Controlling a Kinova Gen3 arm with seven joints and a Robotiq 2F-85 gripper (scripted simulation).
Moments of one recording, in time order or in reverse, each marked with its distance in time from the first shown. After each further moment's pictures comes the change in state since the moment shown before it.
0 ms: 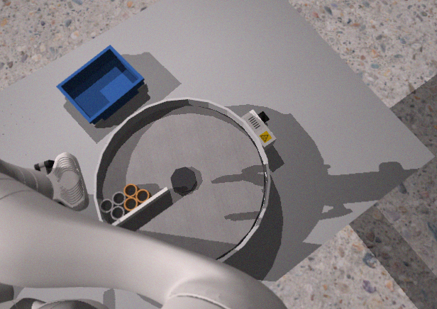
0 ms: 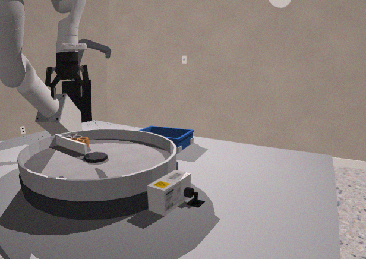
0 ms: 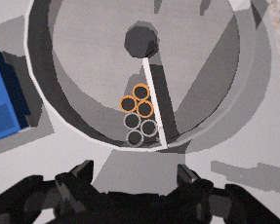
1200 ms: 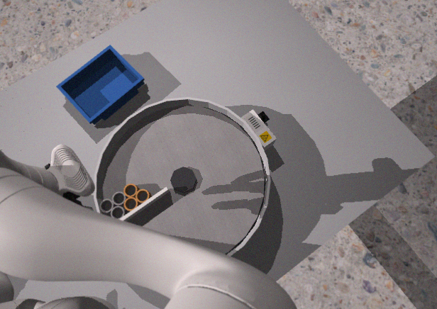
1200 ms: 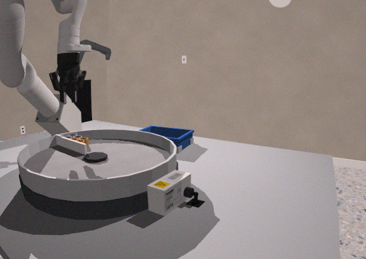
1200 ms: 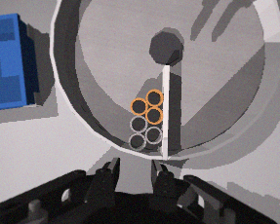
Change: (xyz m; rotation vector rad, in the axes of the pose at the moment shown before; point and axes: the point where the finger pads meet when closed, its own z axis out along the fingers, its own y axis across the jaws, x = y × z) arm 0.006 -0.003 0.004 0.001 0.001 -0.243
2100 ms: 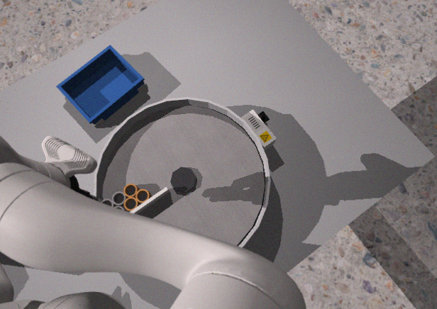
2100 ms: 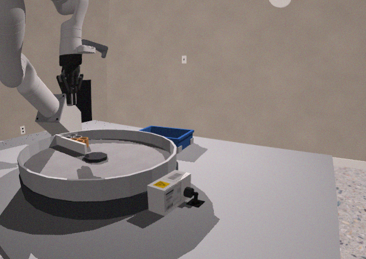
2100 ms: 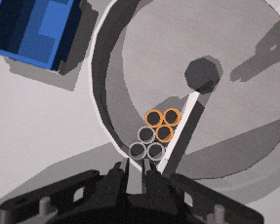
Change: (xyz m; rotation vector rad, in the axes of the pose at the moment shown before) arm 0.012 -0.003 0.005 0.004 0.012 -0.423
